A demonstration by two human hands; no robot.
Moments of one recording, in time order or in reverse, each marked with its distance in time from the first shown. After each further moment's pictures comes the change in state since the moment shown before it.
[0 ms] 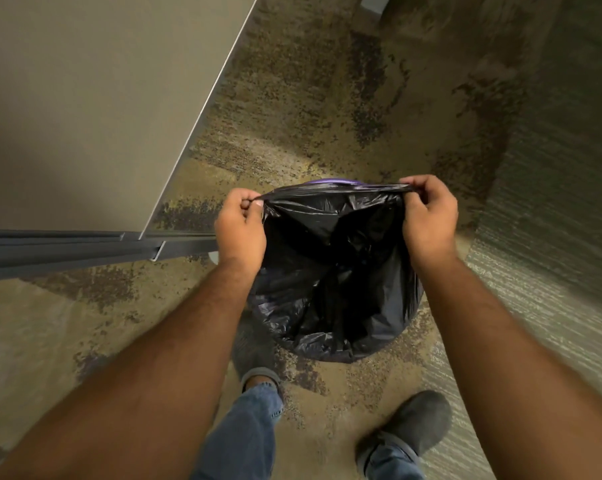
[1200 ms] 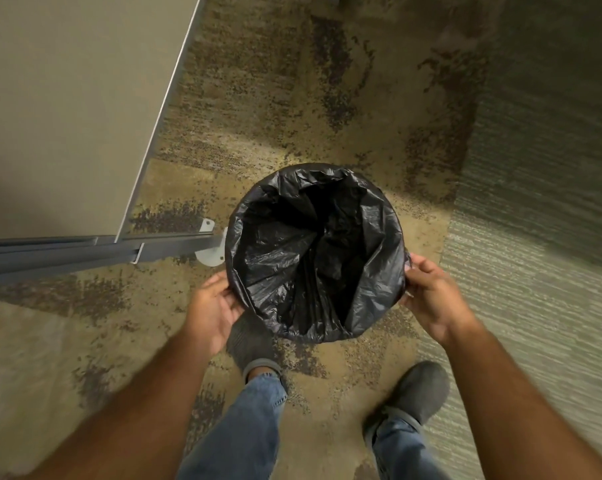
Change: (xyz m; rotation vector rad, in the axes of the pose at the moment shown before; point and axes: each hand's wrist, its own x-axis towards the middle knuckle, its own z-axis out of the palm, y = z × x) left_hand -0.077 -0.068 -0.055 -0.521 -0.284 -0.778; right_hand -0.108 0.074 -0.089 0.476 -0.305 0.720
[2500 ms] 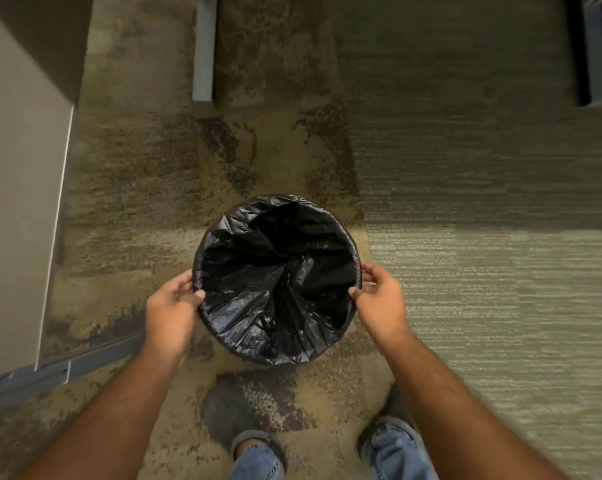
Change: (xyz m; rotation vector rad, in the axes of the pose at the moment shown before) left_hand -0.016 0.053 0.115 0.659 0.000 0.525; right_hand -0.040 -0.015 -0.036 -0.161 0.434 -0.331
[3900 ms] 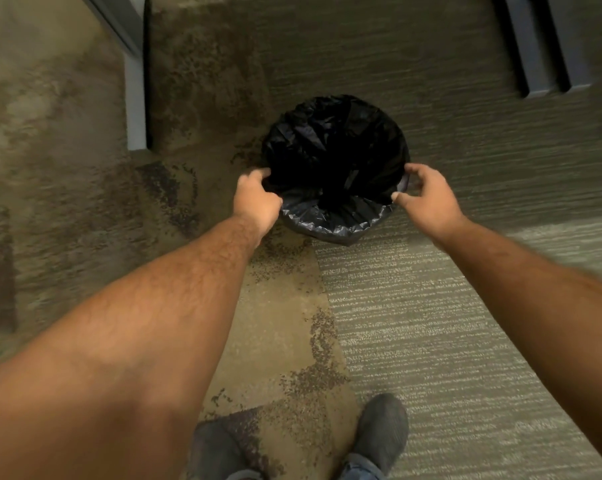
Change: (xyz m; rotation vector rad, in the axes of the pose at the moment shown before) left_hand -0.018 0.225 0.328 0.410 -0.291 0.394; right_hand 0.204 -0.092 -0.240 -0.285 0.150 -0.301
